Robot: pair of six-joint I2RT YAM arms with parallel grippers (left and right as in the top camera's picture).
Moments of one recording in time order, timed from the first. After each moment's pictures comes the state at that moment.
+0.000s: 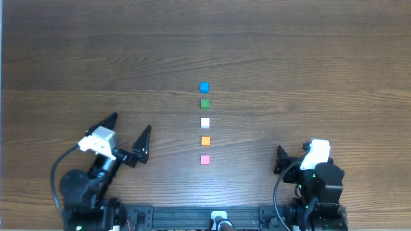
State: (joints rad) left arm 0.05 0.04 0.18 -0.19 0.45 -0.16; right arm -0.08 0.02 0.24 -0.86 -0.08 0.10
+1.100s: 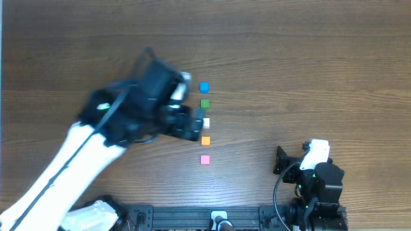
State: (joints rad) left arm -0.71 1.39 1.51 -1.29 0.09 -0.47; right arm -0.08 0.01 0.24 -0.86 -0.09 0.10
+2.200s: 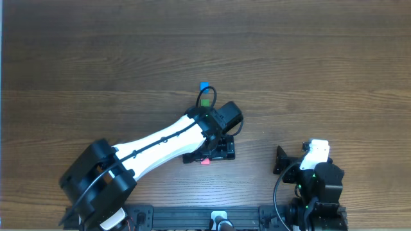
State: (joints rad) left arm -0.91 1.78 1.17 -0.93 0.14 -0.98; right arm -0.08 0.01 0.24 -0.86 -0.09 0.10
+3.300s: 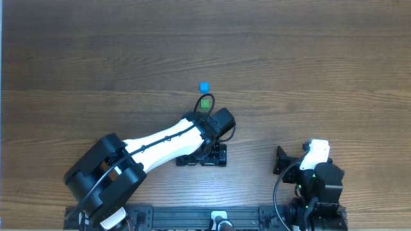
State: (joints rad) left arm -0.90 1.81 1.06 -0.86 0.14 -0.86; right arm -0.08 0.01 0.24 -0.86 -0.09 0.10
